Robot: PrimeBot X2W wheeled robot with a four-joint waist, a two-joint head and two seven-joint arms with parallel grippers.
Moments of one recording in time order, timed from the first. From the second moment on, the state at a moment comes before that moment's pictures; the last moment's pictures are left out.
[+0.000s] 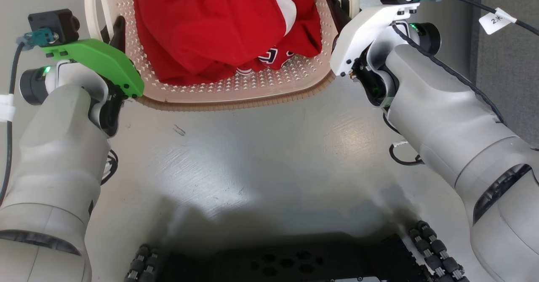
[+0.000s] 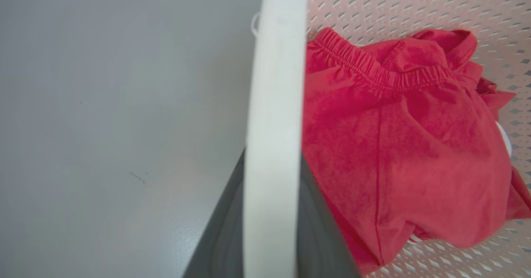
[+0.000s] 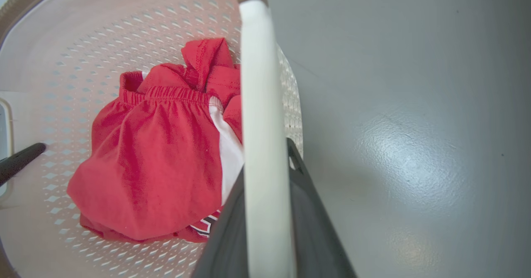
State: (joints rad) left arm -1.04 0.11 -0.54 1.14 -0.78 -0.13 -0.20; right arm -1.14 -0.05 1.11 1.07 1.16 0.00 -0.21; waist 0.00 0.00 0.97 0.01
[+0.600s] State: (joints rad) left arm -1.07 0.12 -0.55 1.17 -0.78 -0.13 -0.22; right arm -1.16 -0.06 1.11 1.08 1.16 0.01 -0.23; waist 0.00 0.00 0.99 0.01
